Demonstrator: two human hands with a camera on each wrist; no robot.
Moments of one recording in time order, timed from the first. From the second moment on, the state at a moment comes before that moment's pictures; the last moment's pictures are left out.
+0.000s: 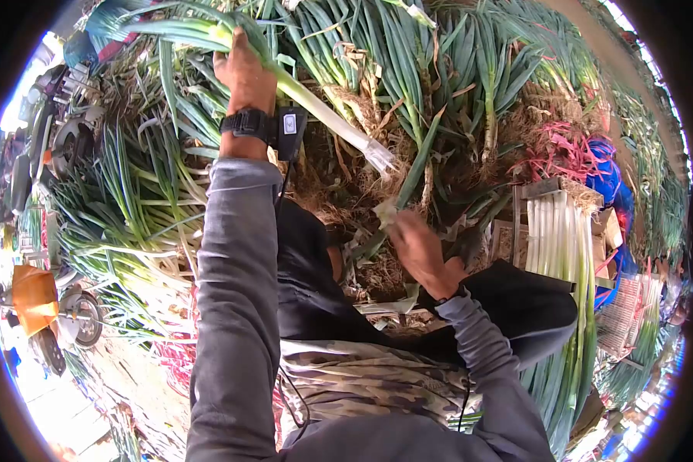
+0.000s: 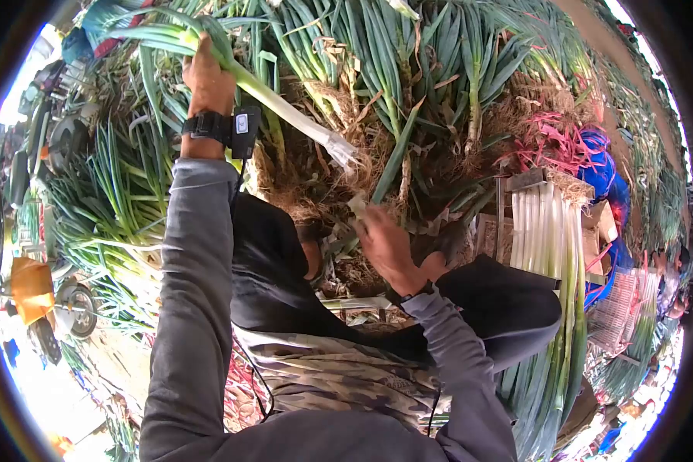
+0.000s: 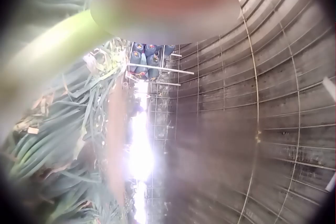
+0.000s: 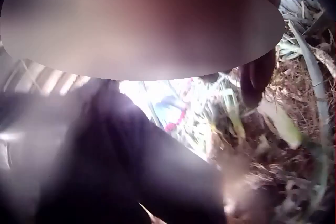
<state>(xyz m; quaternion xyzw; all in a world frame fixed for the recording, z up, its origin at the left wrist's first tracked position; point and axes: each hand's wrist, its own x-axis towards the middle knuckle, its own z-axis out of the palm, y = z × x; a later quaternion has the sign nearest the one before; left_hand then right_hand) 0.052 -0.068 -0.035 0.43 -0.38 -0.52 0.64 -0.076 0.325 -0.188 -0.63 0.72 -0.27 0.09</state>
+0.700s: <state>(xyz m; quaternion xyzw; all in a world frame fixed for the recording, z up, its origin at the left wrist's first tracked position) -0.019 -0.024 -0.008 0.32 -0.37 -0.67 0.57 -0.121 0.242 -0.081 -0.77 0.60 -0.21 0.07</state>
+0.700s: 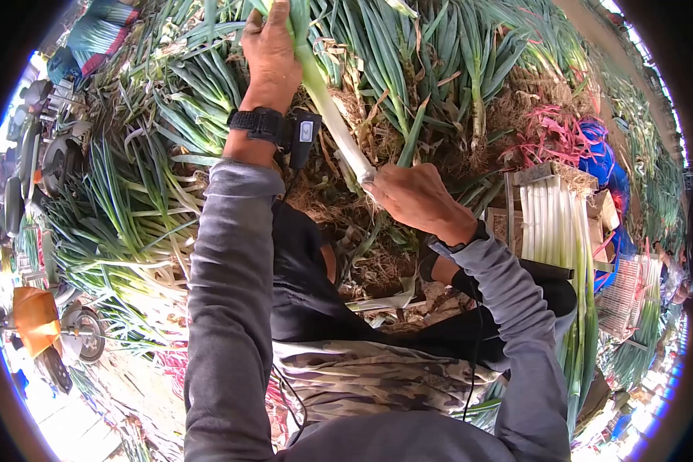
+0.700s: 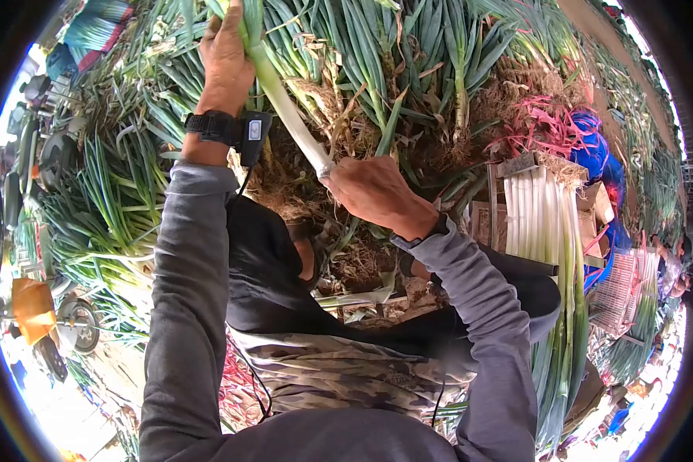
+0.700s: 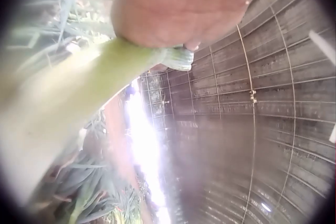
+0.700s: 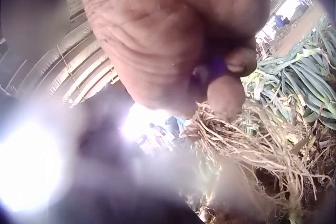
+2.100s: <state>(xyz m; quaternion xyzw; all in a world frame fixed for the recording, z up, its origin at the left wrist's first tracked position) 0.041 -0.080 -0.024 0.18 -0.35 -0.73 0.56 -0.127 0.361 -0.143 -0.71 0.64 -0.12 0.25</state>
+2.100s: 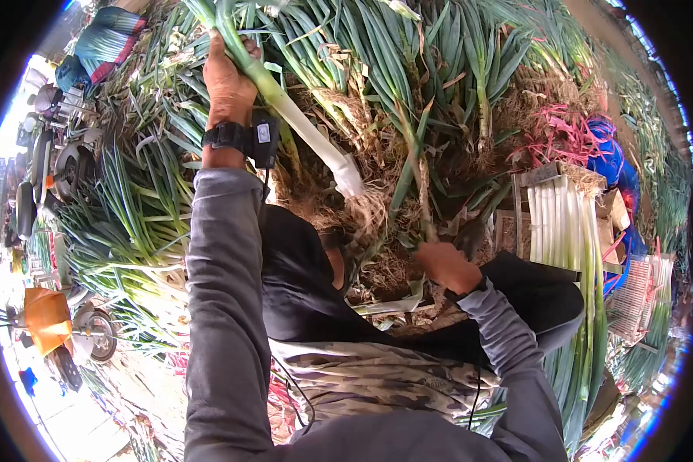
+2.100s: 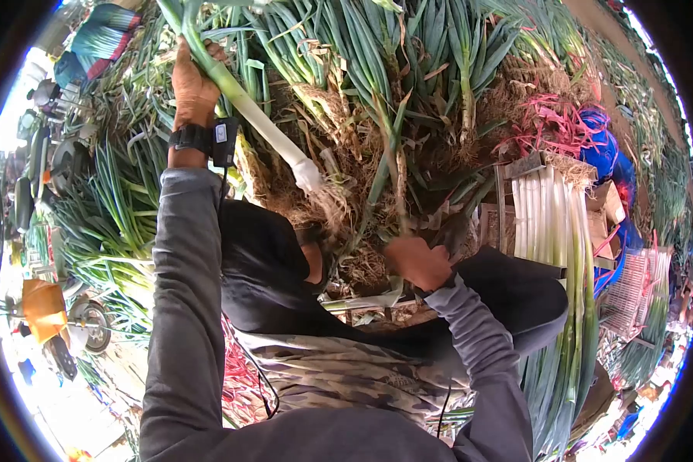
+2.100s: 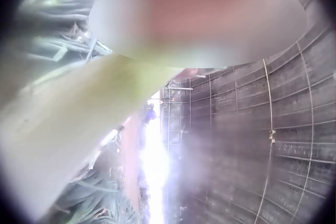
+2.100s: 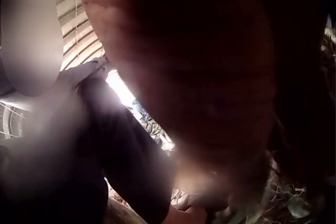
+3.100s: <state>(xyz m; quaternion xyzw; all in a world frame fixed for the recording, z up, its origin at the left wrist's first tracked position) -0.015 -0.055 -0.042 0.36 -0.32 -0.65 0.59 -0.115 0.233 -0.041 -0.72 0.66 -0.23 0.02</state>
